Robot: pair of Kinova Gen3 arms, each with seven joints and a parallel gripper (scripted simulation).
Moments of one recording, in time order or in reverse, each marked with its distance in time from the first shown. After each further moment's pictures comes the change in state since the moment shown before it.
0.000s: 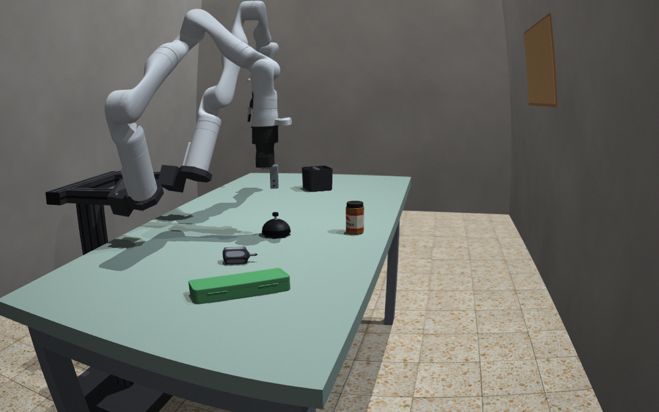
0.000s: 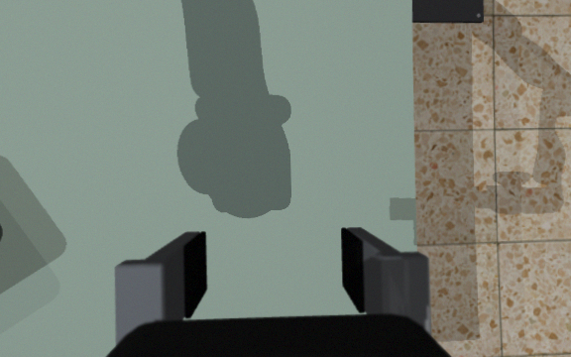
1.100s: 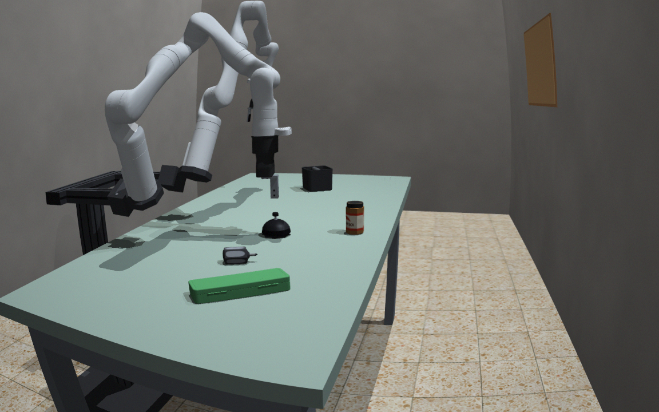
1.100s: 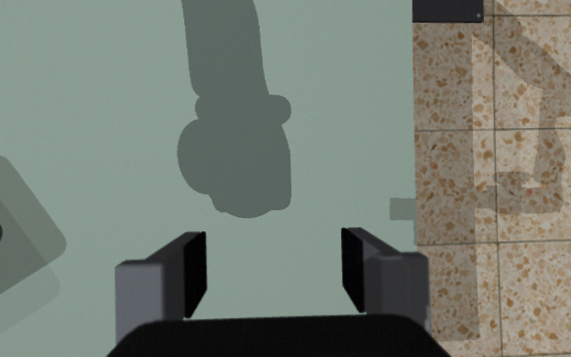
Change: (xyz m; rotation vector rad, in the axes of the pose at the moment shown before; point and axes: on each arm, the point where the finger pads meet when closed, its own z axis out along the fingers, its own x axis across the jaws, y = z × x) left arm 0.000 0.000 0.000 0.000 0.000 0.000; right arm 0.000 0.000 0.028 0.000 0.000 0.000
